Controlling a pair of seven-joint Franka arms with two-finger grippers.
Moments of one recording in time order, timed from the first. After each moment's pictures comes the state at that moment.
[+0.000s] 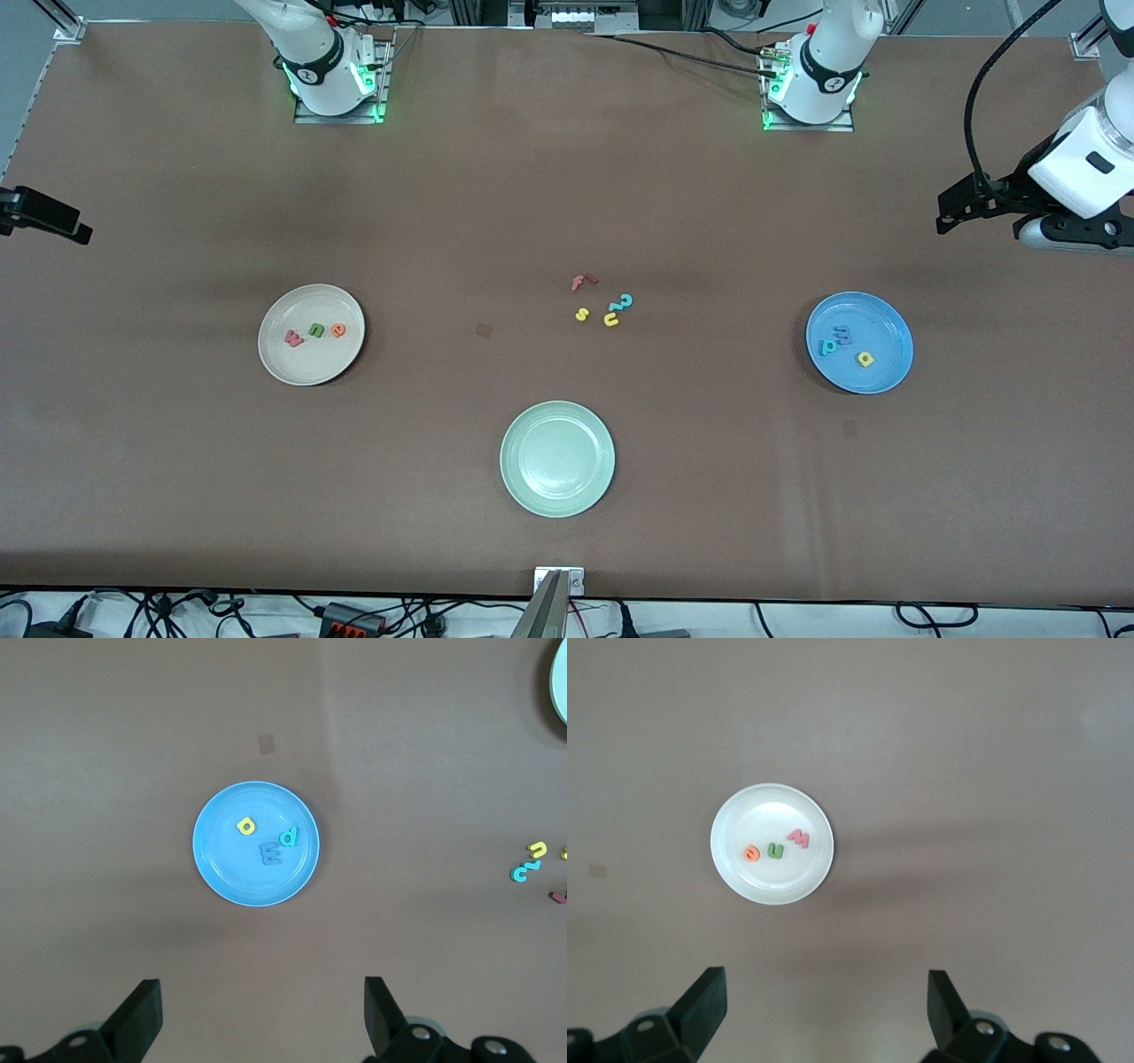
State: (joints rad) left arm 0.00 -0.03 -0.02 -1.70 -0.01 1.64 0.03; right arm -0.04 0.09 -0.09 -1.50 0.00 1.53 -0.02
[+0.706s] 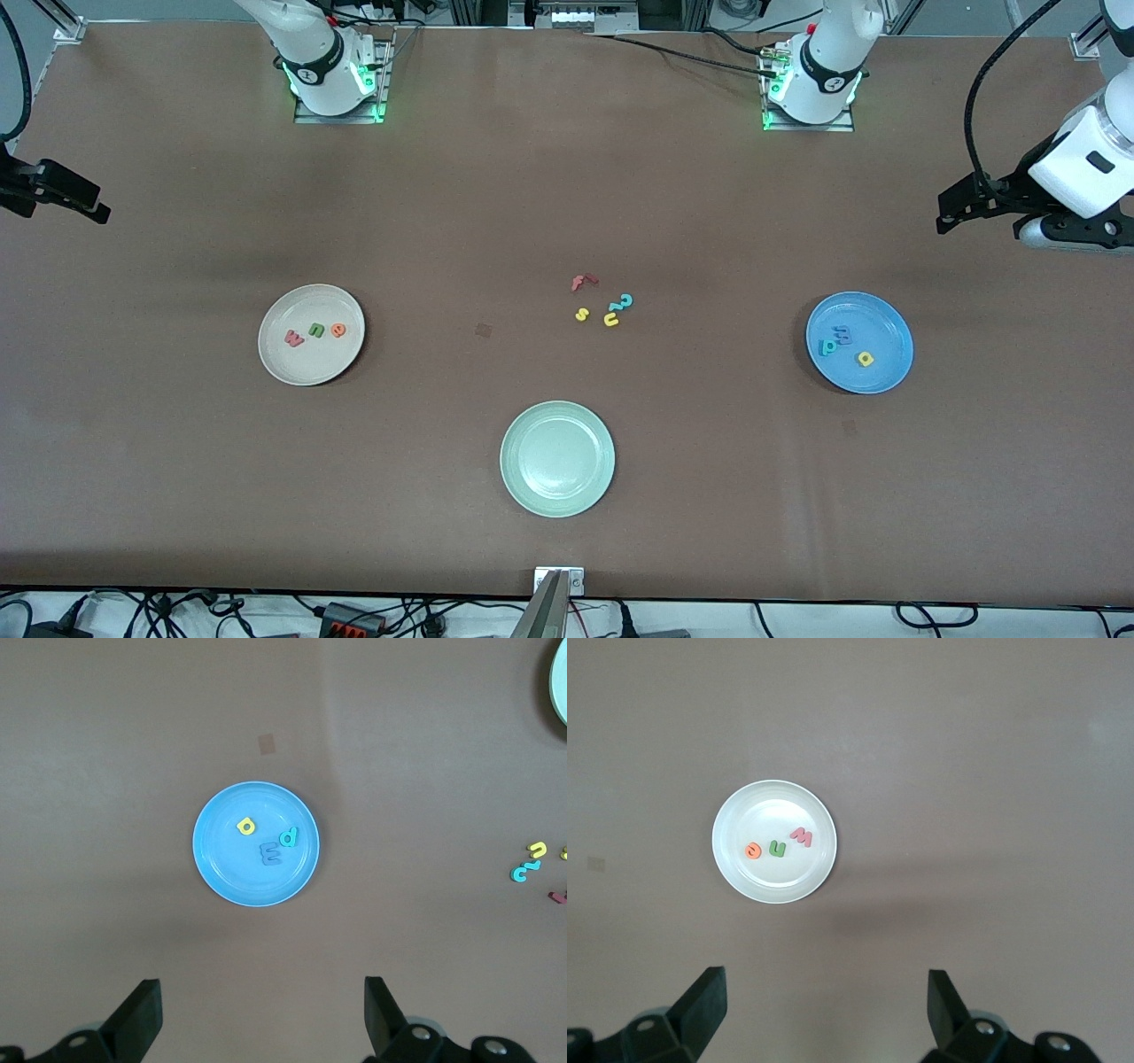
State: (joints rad) left arm 0.00 -0.03 -0.02 -1.70 -0.01 1.64 0.03; right arm -0.04 -0.04 -0.09 -1.70 0.00 1.66 -0.05
